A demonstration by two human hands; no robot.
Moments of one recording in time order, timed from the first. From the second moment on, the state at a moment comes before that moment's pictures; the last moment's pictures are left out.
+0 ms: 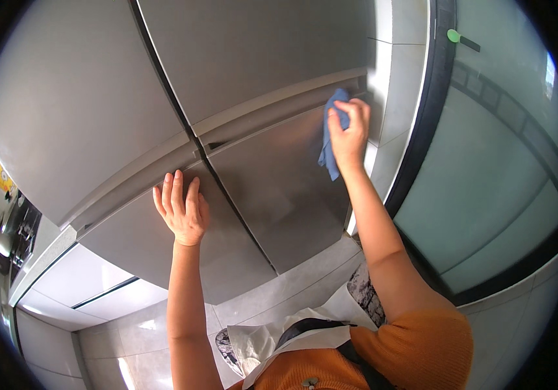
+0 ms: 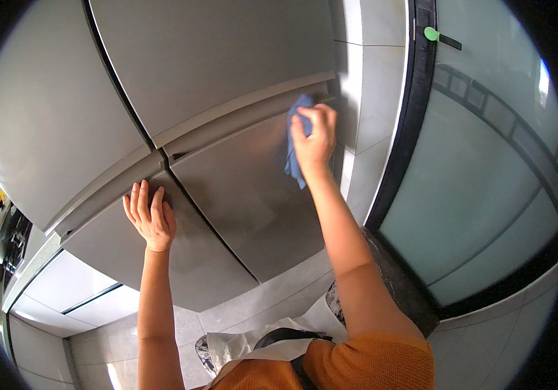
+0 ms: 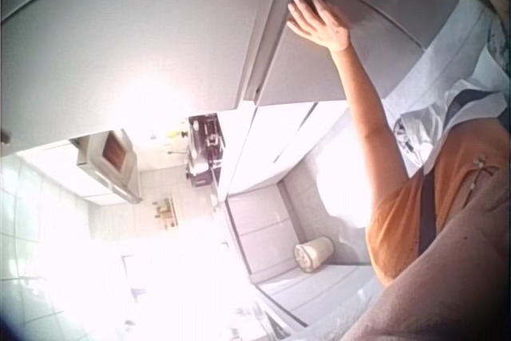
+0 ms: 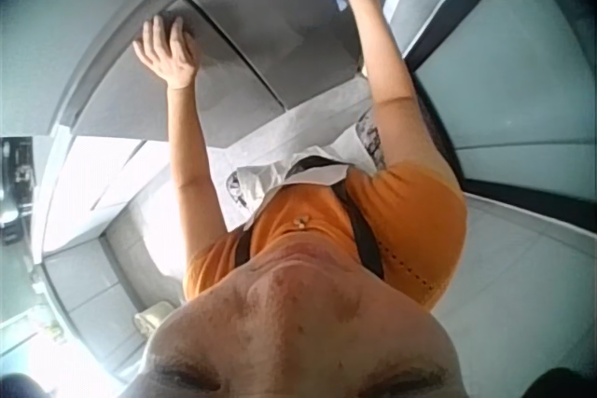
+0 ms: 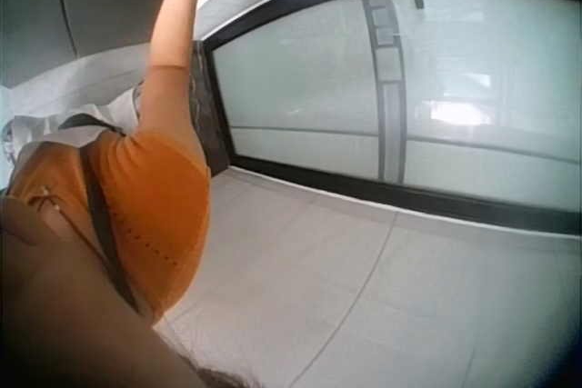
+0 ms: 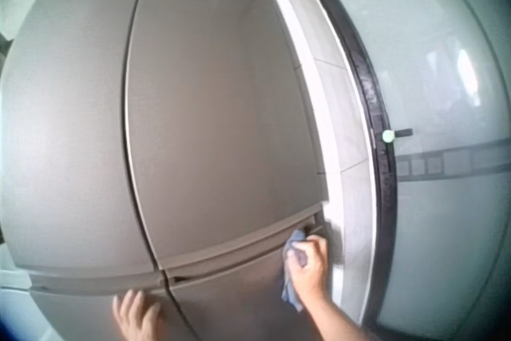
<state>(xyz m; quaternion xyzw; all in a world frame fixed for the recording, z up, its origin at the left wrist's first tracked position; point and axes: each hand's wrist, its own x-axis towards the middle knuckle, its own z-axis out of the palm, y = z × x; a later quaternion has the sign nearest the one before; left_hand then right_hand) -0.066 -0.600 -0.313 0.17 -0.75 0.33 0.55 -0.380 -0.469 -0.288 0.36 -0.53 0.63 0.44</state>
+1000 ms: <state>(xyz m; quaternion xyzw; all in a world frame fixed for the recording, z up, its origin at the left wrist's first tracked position) -0.067 -0.603 -0.313 0.16 -0.75 0.33 0.55 -0.301 -0.481 -0.299 0.56 -0.51 0.51 0.39</state>
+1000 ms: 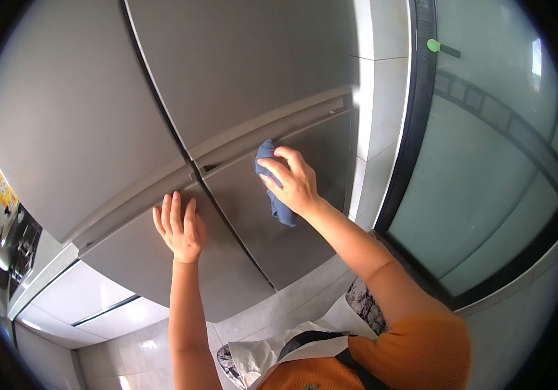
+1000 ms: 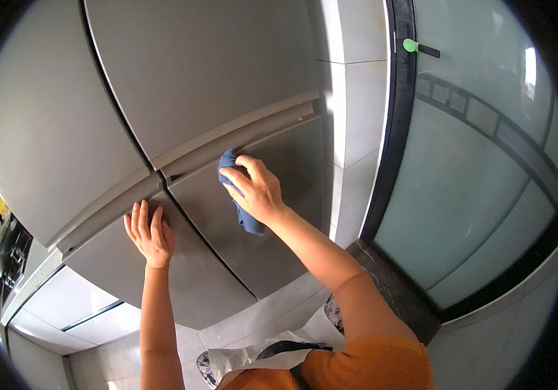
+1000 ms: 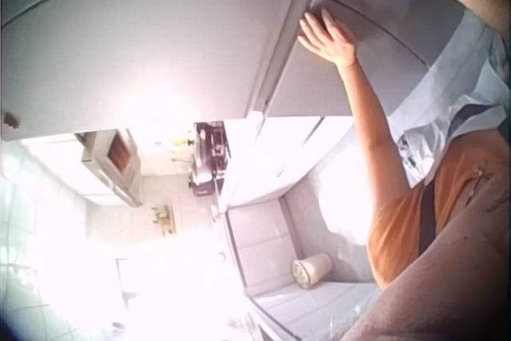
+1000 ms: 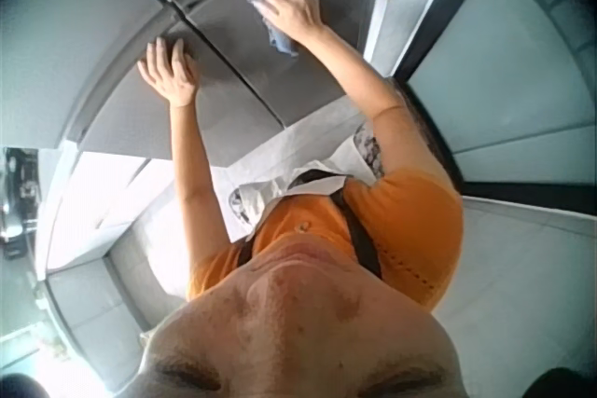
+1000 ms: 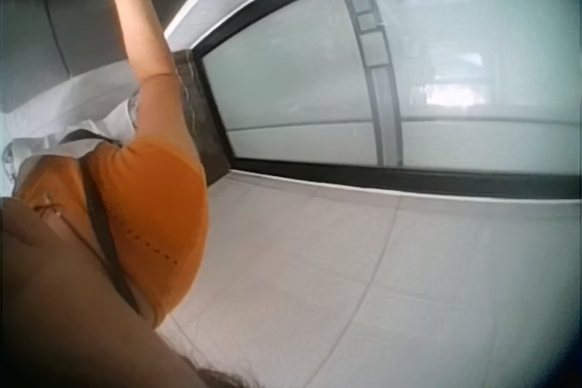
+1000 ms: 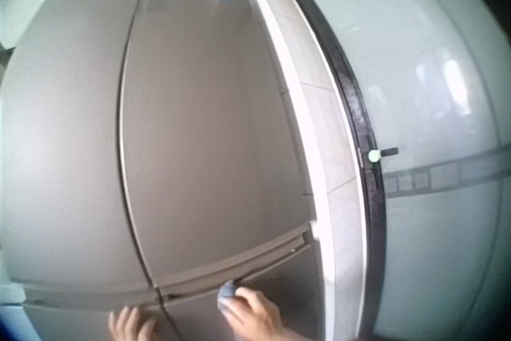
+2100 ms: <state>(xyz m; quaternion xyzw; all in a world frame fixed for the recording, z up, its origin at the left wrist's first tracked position) -0.069 -0.601 -0.315 0.18 -0.74 0.35 0.55 -0.341 -0.481 -0.296 0.55 -0.47 0.53 0.44</state>
